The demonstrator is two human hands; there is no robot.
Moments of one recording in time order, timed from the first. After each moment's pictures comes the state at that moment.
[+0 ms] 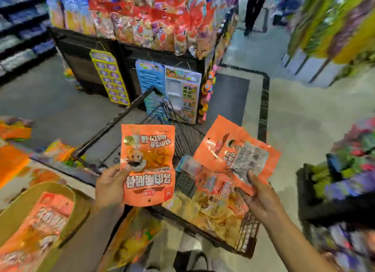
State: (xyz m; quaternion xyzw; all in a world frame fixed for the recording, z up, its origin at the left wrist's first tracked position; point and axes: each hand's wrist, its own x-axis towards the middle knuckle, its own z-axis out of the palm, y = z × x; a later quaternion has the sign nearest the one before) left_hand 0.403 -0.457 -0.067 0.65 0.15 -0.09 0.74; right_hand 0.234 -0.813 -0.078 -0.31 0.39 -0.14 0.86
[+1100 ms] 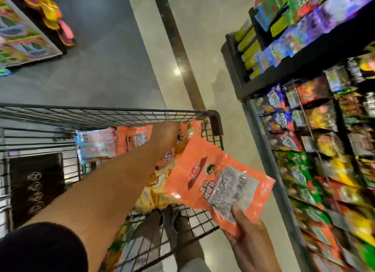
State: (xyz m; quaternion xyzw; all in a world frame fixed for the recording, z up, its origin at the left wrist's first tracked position) left_hand 0.435 -0.909 -0.424 0.73 -0.61 -0.30 0.00; right_hand 0.147 -0.785 -0.251 -0.07 0.65 -0.32 0.69
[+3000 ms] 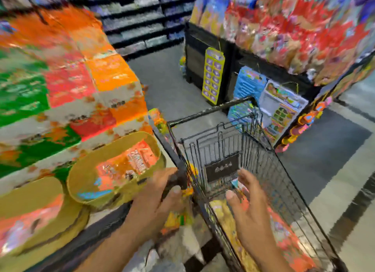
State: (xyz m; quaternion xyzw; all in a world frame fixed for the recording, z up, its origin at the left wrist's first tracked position) left_hand 0.256 -0.384 -0.016 0.92 -0.01 0.06 0.38; right_hand 0.279 -0.648 -0.028 -0.81 -0.03 -0.04 0.58
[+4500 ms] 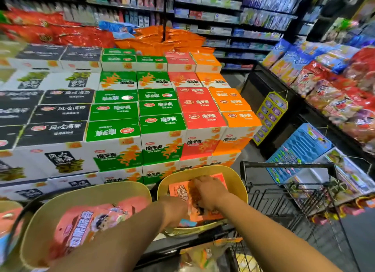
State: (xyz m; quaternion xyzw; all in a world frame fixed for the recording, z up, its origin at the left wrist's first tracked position) left_hand 0.296 -0.145 -0.049 0.94 -0.05 -0.34 0.04; right_hand 0.429 -0.268 -0.062 -0.86 -0.44 0.21 -0.12
